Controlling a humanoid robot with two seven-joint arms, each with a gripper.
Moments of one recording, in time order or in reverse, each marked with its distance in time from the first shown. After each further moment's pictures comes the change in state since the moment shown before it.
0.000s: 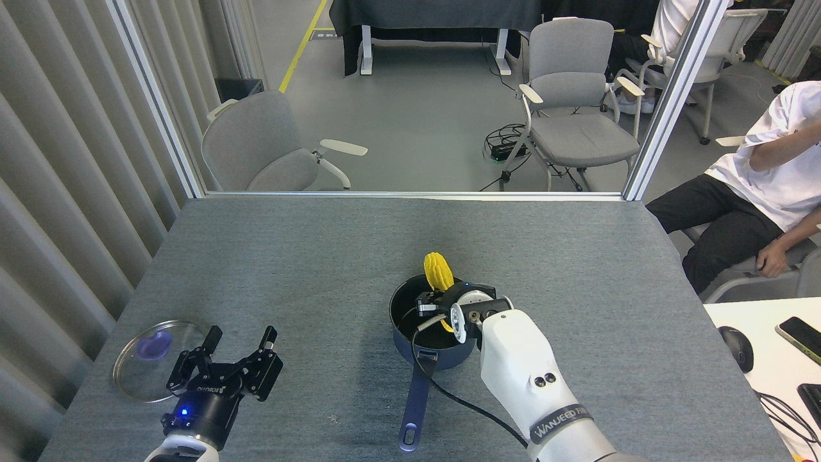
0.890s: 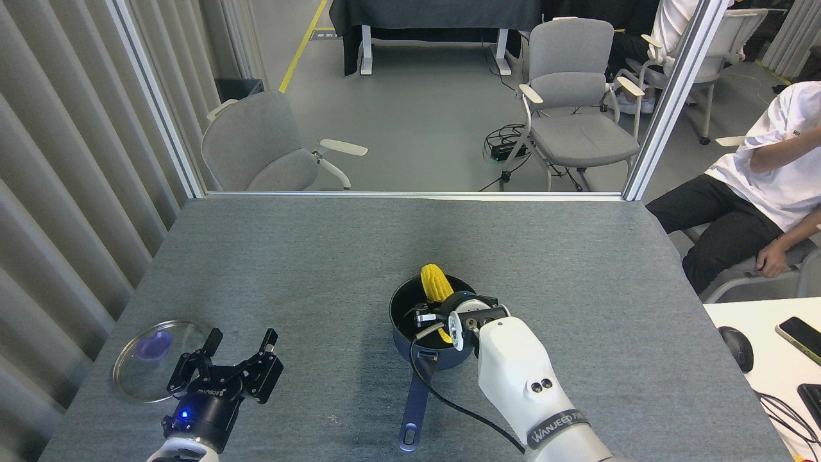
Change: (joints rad) left arm 0.008 0.000 -0.002 -0.002 0.000 -0.001 0.000; right arm 0.011 0.009 0.004 0.026 -0.006 0.009 -0.001
